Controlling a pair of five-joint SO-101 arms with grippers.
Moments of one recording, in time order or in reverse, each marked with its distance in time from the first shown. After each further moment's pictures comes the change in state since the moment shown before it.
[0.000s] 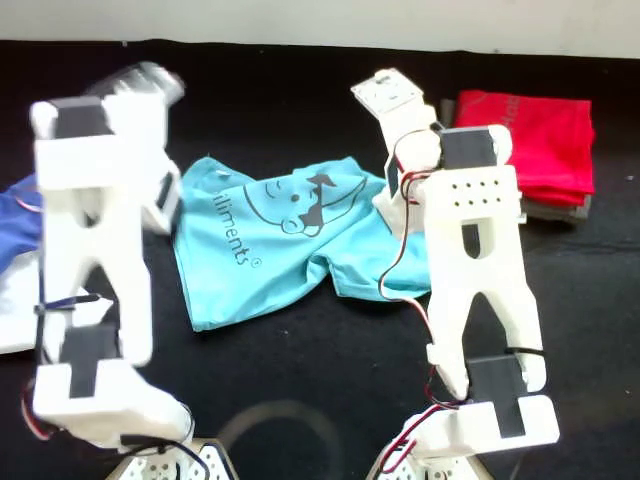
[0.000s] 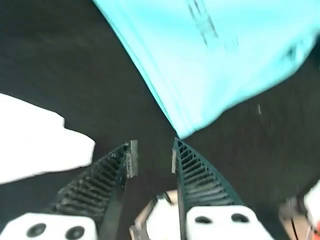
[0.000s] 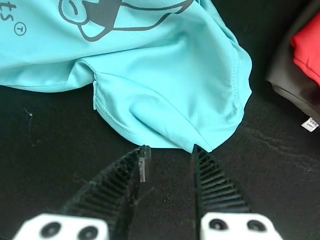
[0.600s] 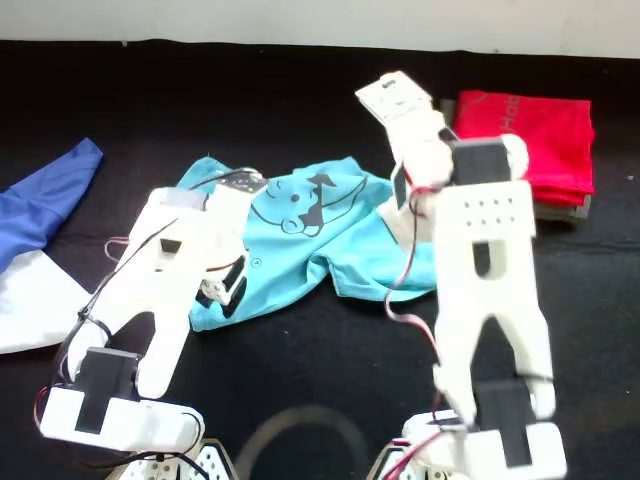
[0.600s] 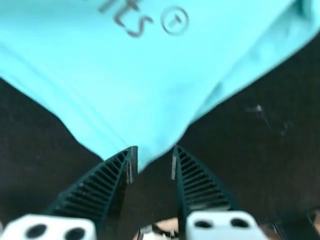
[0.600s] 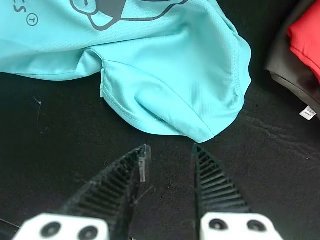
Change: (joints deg) left arm 11.4 -5.3 38.9 -32.1 -0.3; right arm 0.0 -9.3 3.5 2.8 0.0
